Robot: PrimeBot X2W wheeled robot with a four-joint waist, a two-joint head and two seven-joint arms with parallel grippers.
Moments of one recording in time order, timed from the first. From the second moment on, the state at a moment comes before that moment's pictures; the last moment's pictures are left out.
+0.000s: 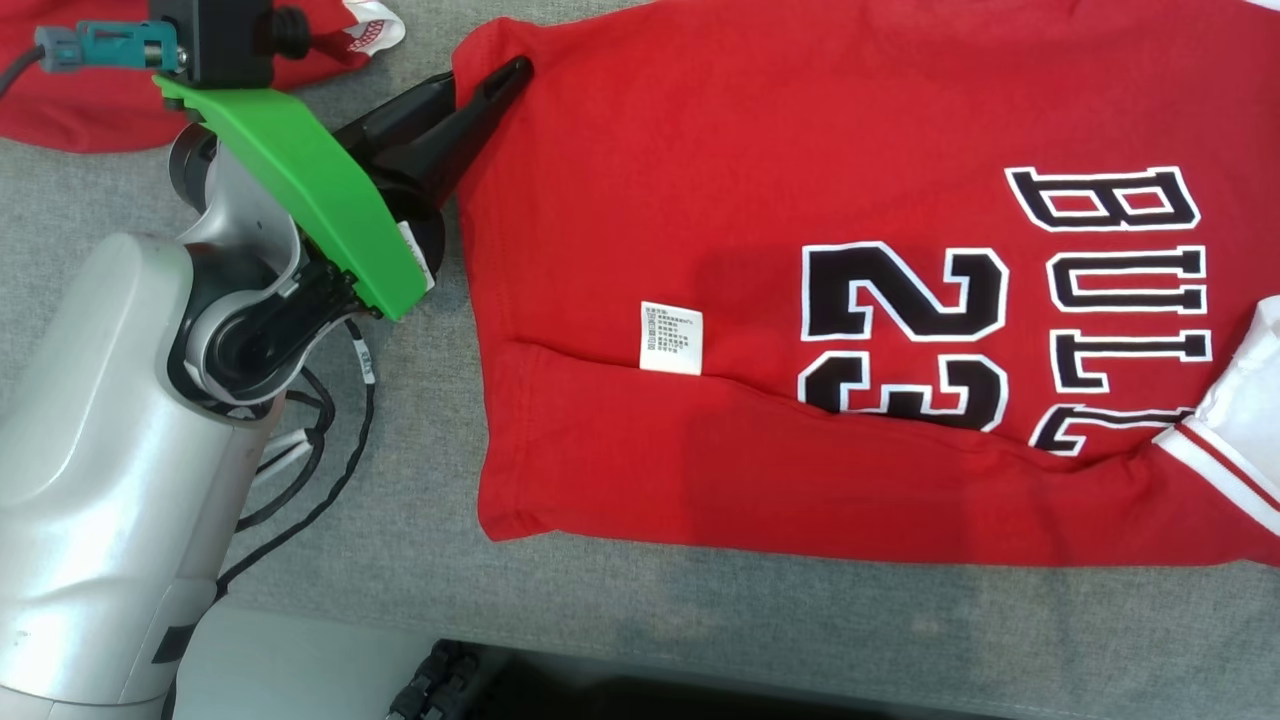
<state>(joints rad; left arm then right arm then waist) -0.78 0.26 -0.47 0.11 -1.04 -0.13 0.40 -1.02 -0.47 0.24 0.37 0.34 -0.04 0.44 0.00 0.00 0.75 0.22</state>
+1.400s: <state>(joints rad) -0.82 0.30 -0.52 0.18 -1.08 -0.13 0.31 -0.99 -0.41 0.25 0.35 0.40 0.05 0.28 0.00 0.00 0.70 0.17</state>
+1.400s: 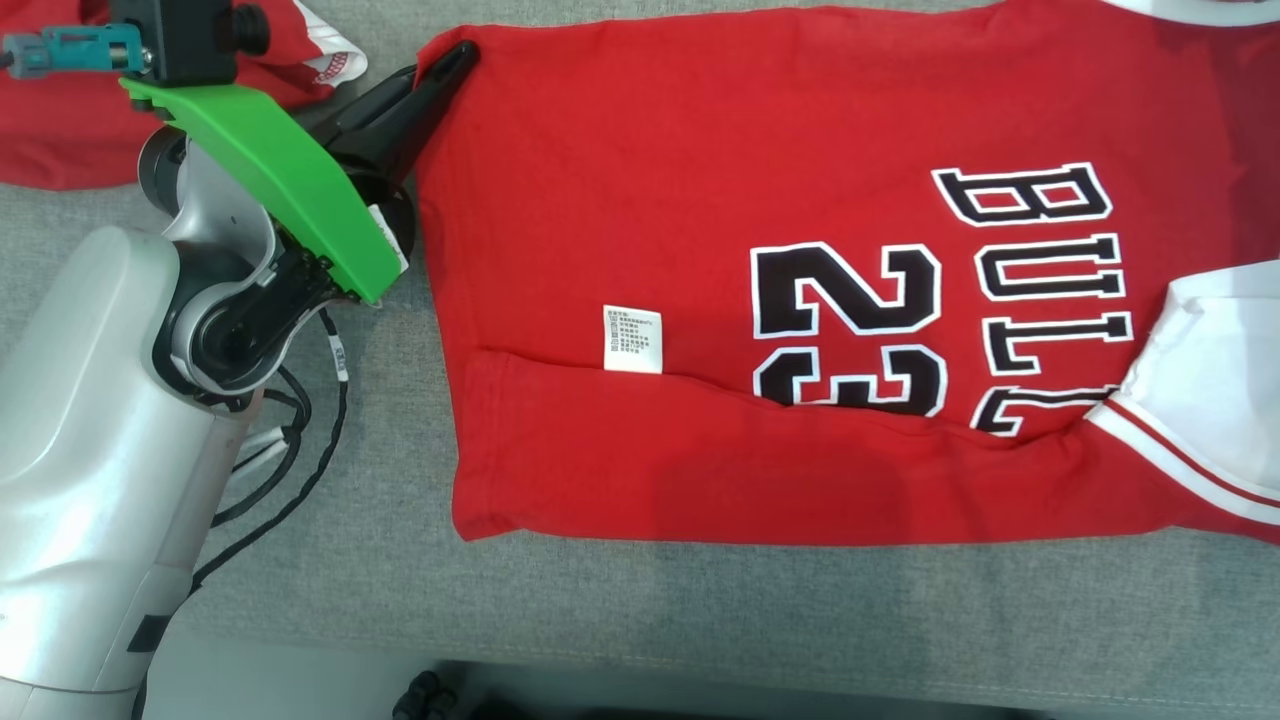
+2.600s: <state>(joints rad) -0.67 0.34 -0.56 0.19 -1.14 -0.13 0.15 -0.62 -0.44 0.11 0.11 0.52 0.02 0.17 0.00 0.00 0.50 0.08</state>
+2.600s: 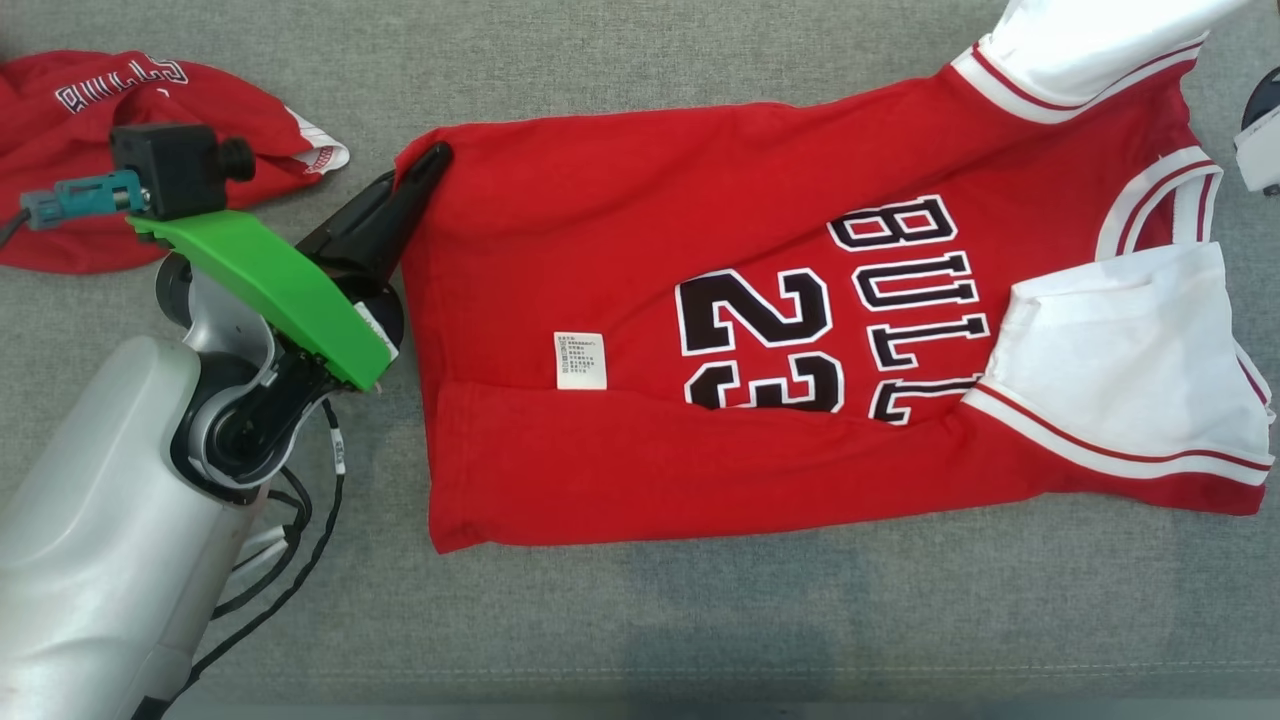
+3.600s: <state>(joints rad) -0.62 0.34 -0.58 0.19 -1.18 -0.13 0.02 -0.47 -0.45 0.09 -0.03 0.53 0.00 0.18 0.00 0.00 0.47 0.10</state>
